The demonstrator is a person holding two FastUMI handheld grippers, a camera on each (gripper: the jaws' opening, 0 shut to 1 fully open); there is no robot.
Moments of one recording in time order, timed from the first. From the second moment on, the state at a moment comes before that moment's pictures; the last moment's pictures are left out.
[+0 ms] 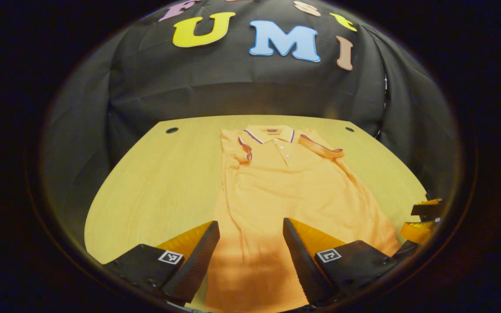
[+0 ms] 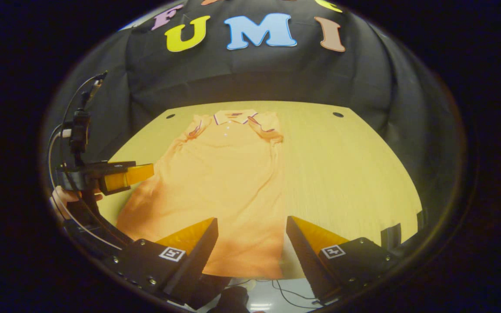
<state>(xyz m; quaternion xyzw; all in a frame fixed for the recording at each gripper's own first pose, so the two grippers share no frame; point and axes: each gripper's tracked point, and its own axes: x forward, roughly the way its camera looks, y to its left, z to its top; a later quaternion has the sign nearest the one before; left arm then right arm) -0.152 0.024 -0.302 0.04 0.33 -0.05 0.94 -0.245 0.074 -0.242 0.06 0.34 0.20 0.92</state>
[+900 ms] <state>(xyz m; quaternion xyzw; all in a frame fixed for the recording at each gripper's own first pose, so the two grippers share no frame) -0.282 0.065 -0.349 0.05 0.40 -0.05 0.91 -0.288 0.069 -0.302 0.02 0.42 0.17 0.89</state>
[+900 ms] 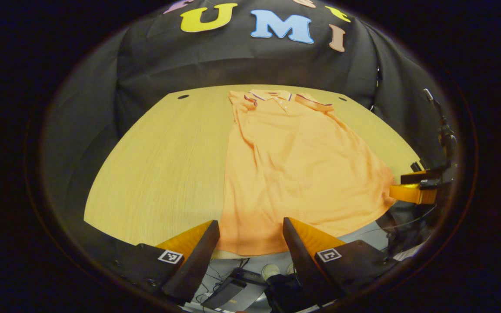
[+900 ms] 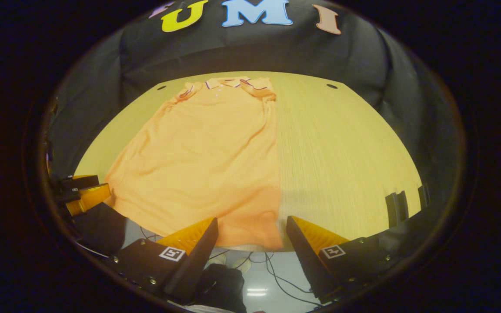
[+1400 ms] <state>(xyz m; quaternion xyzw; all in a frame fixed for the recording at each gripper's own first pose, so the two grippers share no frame) -0.283 0.051 -0.362 0.10 0.40 -0.05 0.91 -0.295 0.075 -0.314 0.02 0.43 0.18 0.89</state>
